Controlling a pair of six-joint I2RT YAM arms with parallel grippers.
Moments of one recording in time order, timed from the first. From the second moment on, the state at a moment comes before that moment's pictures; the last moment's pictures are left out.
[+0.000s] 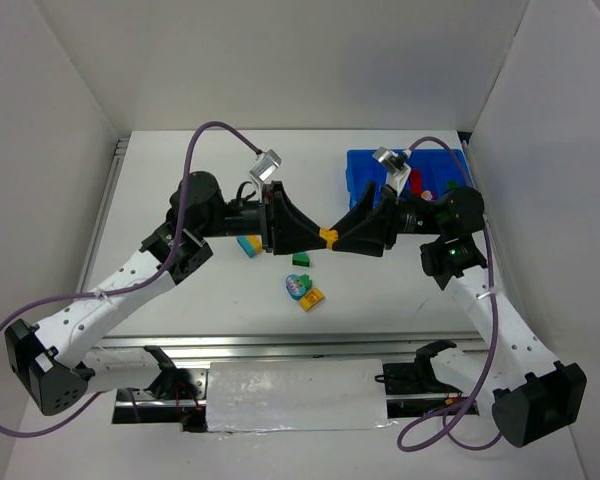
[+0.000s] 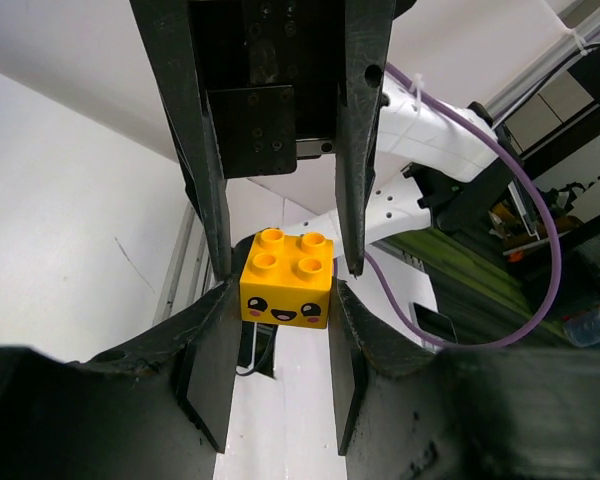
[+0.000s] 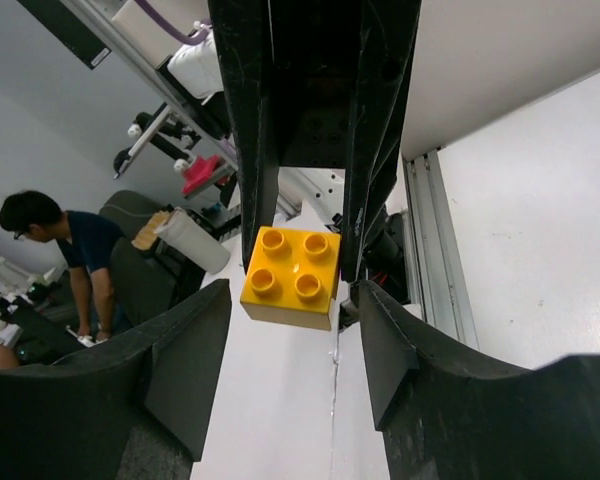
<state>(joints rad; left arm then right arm) -0.71 1.19 1.18 0.12 0.79 -0.68 0.31 0.99 0.90 0.54 -1.26 1.04</state>
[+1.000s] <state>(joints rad) -0.73 1.17 1.26 -0.25 0.30 -0.56 0.22 1.01 0.91 0.15 -1.02 0.72</state>
